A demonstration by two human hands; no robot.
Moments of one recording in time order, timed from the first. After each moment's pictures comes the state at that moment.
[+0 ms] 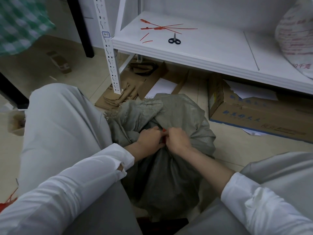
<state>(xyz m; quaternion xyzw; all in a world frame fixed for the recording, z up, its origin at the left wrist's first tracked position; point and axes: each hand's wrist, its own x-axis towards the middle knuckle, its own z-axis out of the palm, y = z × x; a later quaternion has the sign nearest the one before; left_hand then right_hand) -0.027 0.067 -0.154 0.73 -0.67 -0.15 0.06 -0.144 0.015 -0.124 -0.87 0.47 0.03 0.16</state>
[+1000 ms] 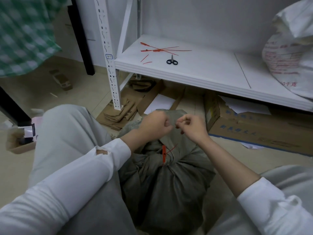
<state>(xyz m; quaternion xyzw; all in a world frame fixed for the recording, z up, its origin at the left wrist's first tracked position) -0.002 0.031 -0.047 0.70 -0.66 -0.10 0.26 -0.151 -0.040 -0.055 -0.77 0.46 -0.25 0.37</state>
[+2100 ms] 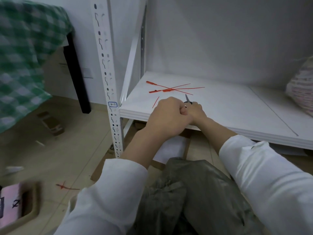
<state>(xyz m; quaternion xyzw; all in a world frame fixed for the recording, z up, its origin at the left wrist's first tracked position) 0.146 -0.108 0.063 0.69 -0.58 -0.15 0.39 0.077 -0.304 -0.015 -0.83 0.55 -0.06 0.09</state>
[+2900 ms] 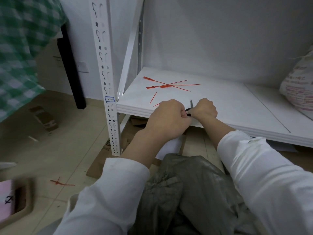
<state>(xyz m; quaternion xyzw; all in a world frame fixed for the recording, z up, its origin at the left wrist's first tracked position) 0.141 -0.100 0.052 0.69 -0.61 -0.15 0.36 0.054 -0.300 -0.007 -0.68 0.70 -0.17 0.11</state>
